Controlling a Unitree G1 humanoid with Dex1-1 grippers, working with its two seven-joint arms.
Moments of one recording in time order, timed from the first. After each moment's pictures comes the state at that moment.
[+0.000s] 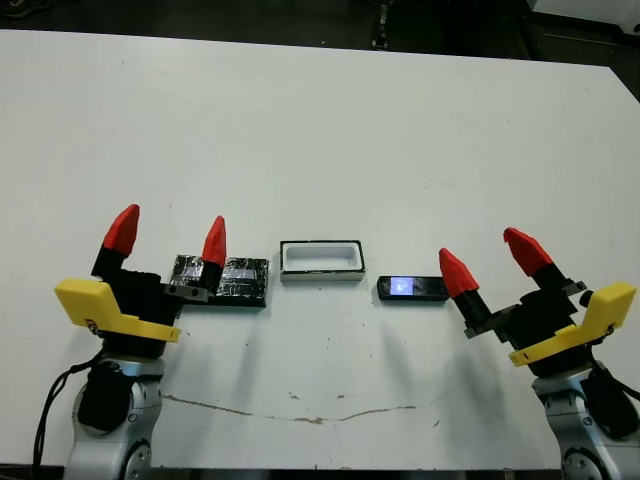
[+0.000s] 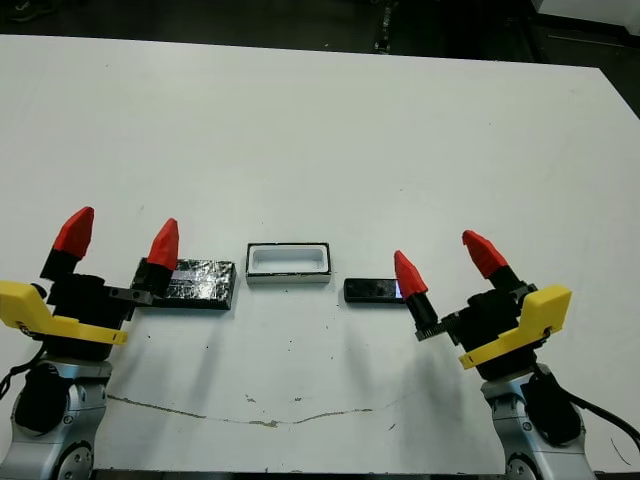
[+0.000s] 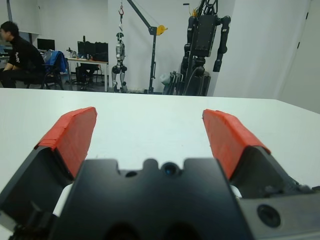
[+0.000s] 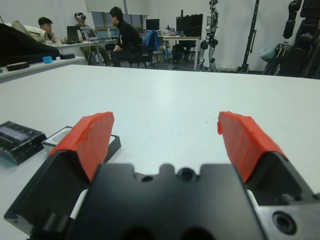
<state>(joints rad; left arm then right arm) 0.23 0.15 0.04 -0.47 -0.23 -0.08 -0.16 0.23 -0.32 -0.14 -0.43 0.45 0.07 0.44</state>
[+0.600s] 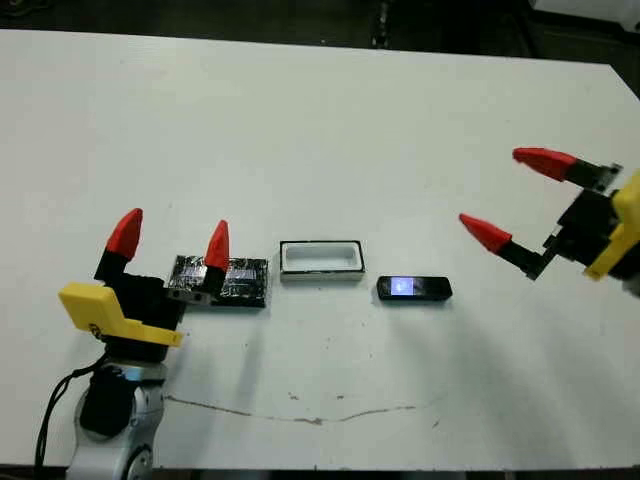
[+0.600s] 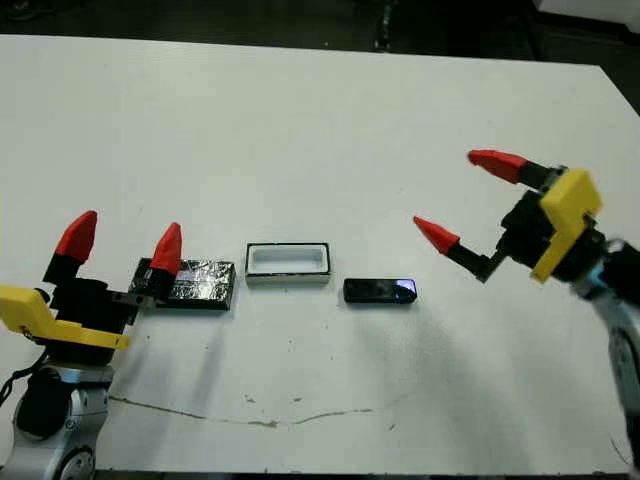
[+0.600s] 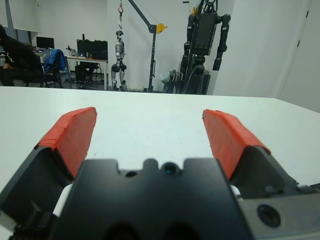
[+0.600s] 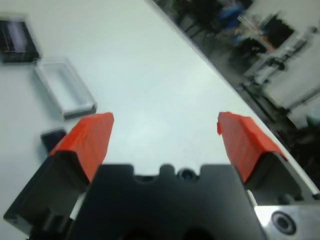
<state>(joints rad) 0.24 0.14 0.04 -0.48 -0.23 -0.09 -0.16 -0.31 -0.86 -0.07 -0.06 0.28 0.07 0.98</state>
